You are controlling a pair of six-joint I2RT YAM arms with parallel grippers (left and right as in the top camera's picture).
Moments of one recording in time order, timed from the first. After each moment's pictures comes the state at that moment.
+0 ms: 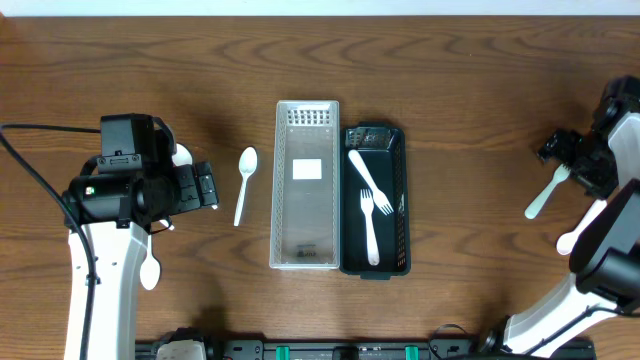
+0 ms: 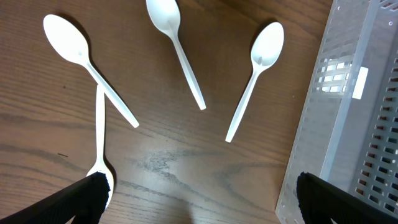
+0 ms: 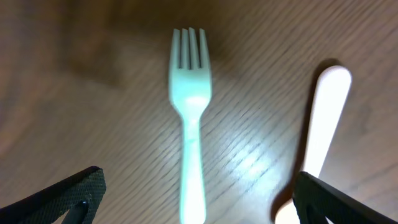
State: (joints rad) left arm 0.08 1.21 1.15 -1.13 0.03 -0.15; right arm -0.45 1.97 1.46 -0.98 0.10 0.33
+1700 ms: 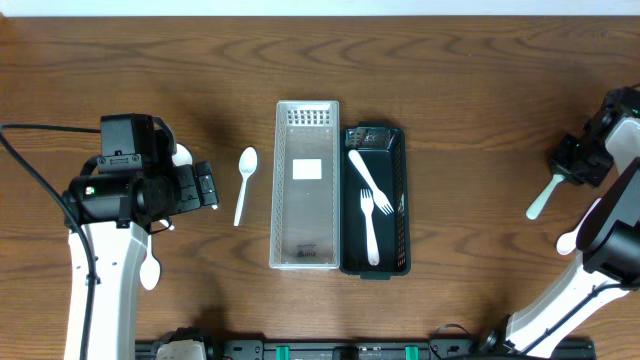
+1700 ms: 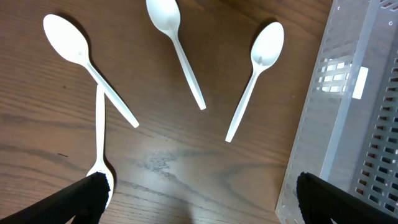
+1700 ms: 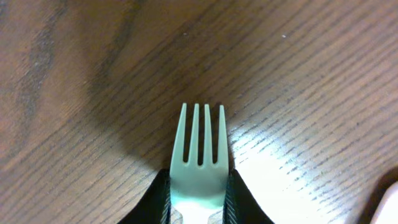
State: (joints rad) left arm 0.08 1.21 1.15 -1.13 0.03 -0.15; right arm -0.49 2.11 1.46 -0.80 0.01 0.20
